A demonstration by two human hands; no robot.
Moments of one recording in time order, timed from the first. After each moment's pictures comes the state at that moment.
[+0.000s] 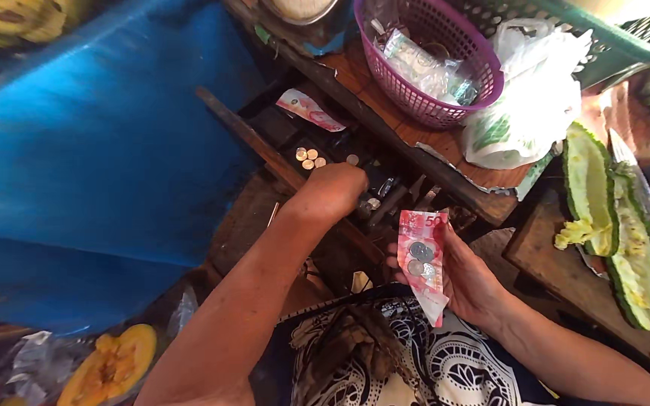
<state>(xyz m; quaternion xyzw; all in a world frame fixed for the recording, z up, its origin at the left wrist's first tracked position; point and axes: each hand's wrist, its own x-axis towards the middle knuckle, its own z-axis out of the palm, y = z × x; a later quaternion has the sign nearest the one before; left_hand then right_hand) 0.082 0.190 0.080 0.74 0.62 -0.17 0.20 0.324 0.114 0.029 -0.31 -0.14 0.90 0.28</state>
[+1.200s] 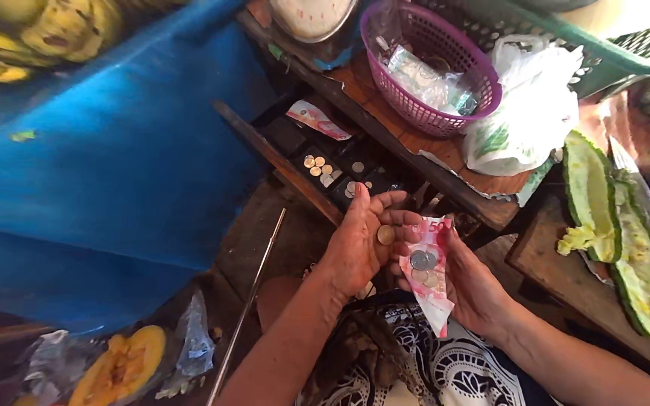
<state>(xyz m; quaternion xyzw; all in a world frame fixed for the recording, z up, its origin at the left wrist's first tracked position) 0.117 0.105 0.066 0.25 0.37 0.49 0.75 0.322 0.111 0.038 -0.29 -0.16 0.90 0.28</state>
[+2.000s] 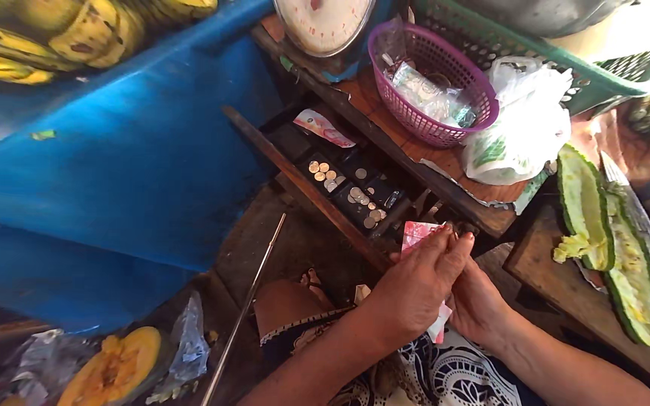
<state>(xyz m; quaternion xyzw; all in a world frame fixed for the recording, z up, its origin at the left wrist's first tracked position) 0.180 0.075 0.055 0.79 0.48 0.32 0.23 0.323 0.101 0.043 -0.33 -0.15 0.88 0.30</state>
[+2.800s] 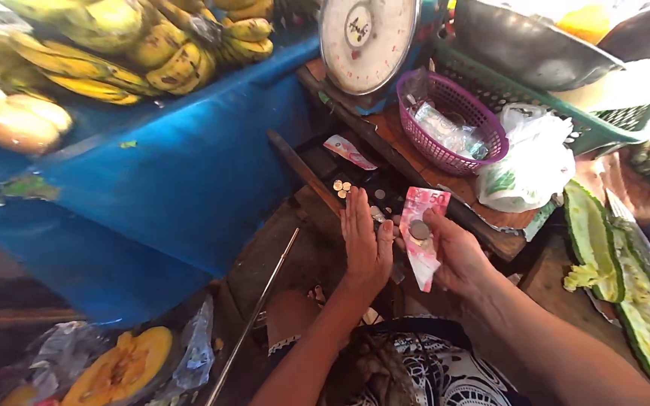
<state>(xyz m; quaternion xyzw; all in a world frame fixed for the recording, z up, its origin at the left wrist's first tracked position) 0.113 0.116 0.000 0.57 0.63 0.53 0.03 0.258 0.168 0.070 -0.36 -0.25 0.83 0.34</state>
